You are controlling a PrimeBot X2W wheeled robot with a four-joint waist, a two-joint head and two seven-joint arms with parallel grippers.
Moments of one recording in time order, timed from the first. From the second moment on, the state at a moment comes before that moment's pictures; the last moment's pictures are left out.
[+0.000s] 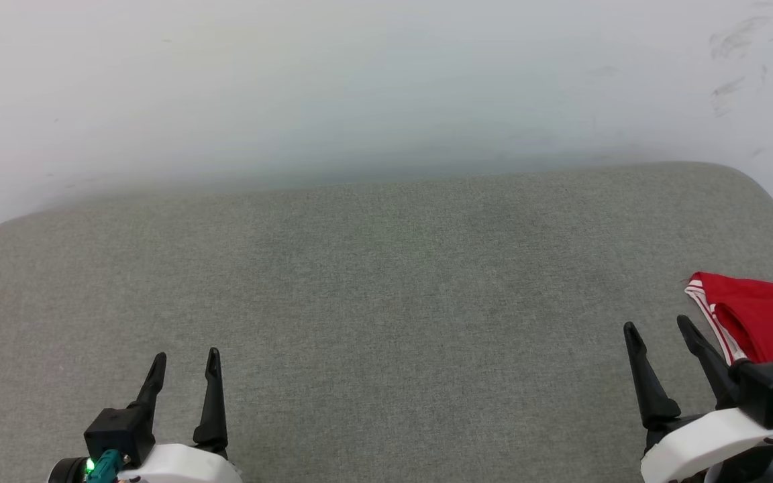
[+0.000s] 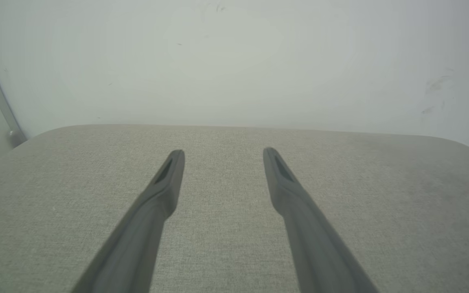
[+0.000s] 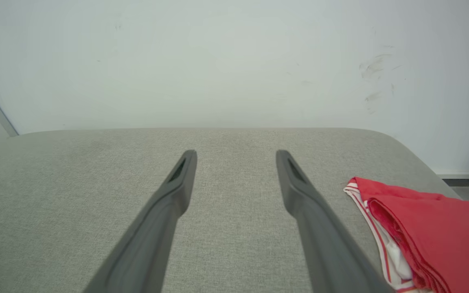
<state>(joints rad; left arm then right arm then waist) 0.03 0.24 -0.17 0.13 -0.37 0.11 -0.25 0.06 -0.11 0.00 -0.08 0.17 0.13 0.04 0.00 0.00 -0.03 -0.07</state>
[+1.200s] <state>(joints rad) 0.02 0.19 -0.12 0.20 -0.65 0.06 -0.16 0.04 -0.10 -0.02 0.02 0.48 0.13 0.06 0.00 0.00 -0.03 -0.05</state>
